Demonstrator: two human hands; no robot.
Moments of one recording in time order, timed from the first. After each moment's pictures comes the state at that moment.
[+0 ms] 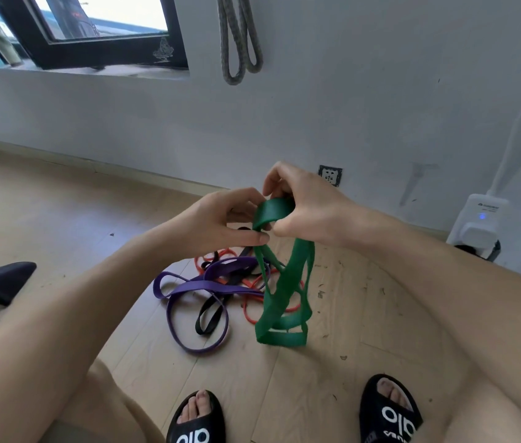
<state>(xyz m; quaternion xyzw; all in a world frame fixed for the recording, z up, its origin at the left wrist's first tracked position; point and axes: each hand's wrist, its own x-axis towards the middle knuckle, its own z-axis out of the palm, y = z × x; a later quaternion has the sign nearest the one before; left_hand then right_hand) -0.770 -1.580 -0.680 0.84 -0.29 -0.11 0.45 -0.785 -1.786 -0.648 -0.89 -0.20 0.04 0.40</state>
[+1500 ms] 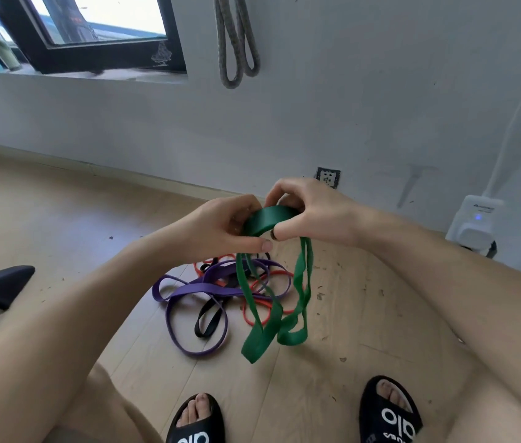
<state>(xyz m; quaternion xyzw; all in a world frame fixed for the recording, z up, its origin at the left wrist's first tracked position) -0.771 -1.584 -0.678 0.86 -0.27 -0.12 0.41 -0.787 -1.800 -0.646 -0.88 -0.18 0.13 0.43</state>
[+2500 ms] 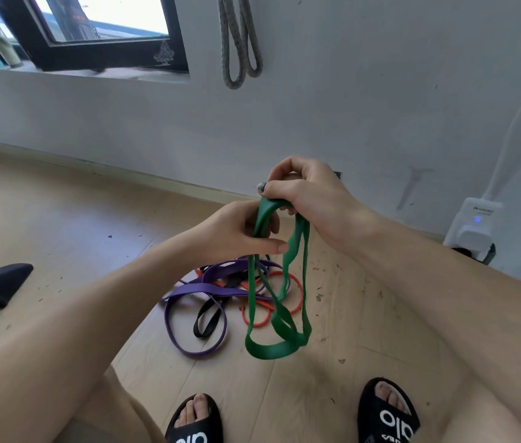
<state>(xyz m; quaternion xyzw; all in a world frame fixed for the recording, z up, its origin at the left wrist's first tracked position) -0.767 -1.602 -0.692 0.85 -0.26 -0.11 0.45 -0.782 -1.775 -0.644 -0.79 -0.06 0.02 0.62</state>
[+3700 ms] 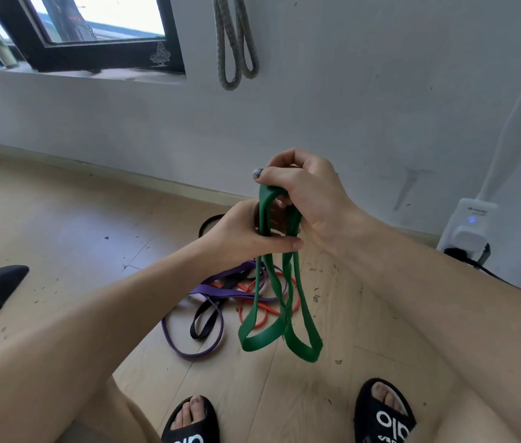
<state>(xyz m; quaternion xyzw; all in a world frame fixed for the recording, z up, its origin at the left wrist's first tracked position) -0.774 -1.628 -0.697 0.81 -0.24 -0.07 0.53 -0.791 -1.767 -0.634 -0.69 0.00 0.00 0.72</state>
